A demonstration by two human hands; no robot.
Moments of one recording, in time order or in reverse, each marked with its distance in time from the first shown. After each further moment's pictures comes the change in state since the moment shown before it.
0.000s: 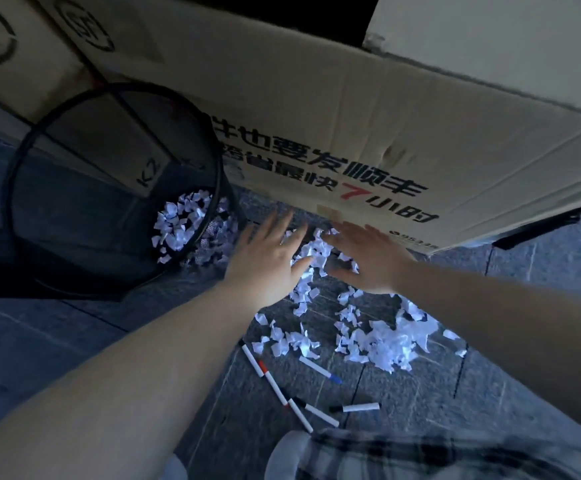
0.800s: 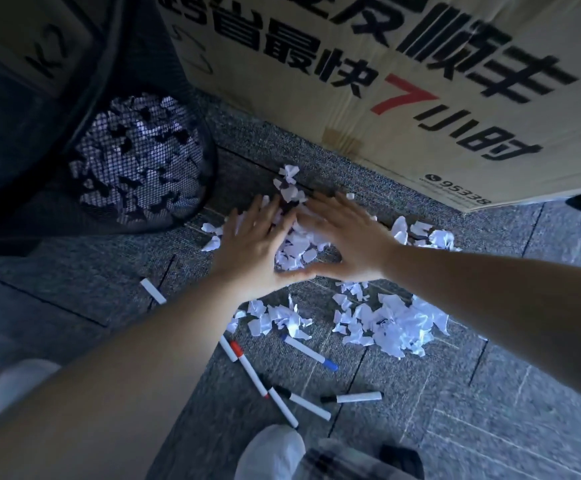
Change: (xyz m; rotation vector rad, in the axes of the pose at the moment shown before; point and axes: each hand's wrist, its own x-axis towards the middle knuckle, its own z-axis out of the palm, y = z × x) left_hand 0.035 -0.021 0.172 -0.102 -0.045 0.044; right_hand 0.054 0.011 0.124 -0.043 0.002 -0.195
